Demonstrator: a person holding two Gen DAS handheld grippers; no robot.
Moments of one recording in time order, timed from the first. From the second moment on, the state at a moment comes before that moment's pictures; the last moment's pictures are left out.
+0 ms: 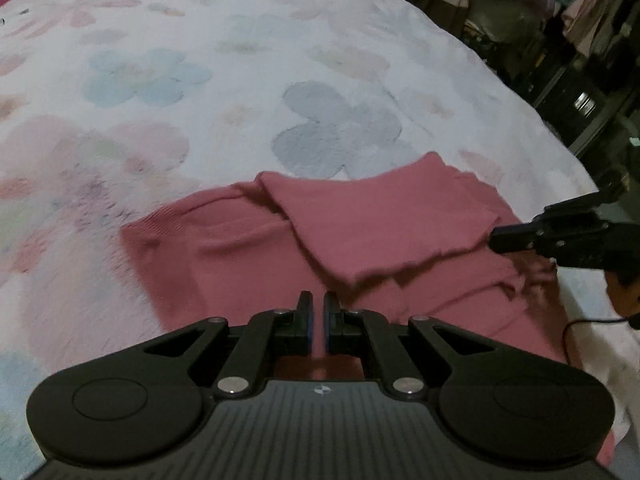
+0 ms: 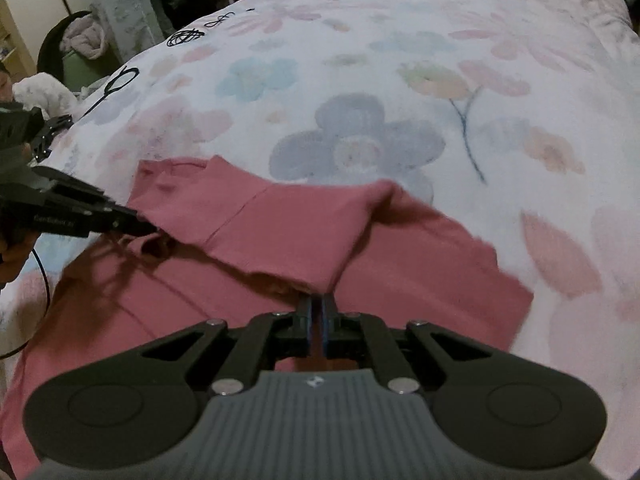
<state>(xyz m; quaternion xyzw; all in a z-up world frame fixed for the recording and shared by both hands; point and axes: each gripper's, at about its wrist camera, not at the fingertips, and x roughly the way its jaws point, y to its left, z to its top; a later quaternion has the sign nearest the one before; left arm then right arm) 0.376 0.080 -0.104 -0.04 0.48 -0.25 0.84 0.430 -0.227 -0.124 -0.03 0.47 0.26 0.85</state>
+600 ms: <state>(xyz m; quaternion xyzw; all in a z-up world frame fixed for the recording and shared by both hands) 0.404 0.054 -0.080 -0.07 0.42 -0.19 0.88 0.456 -0.207 -0.095 0.02 0.42 0.19 0.89</state>
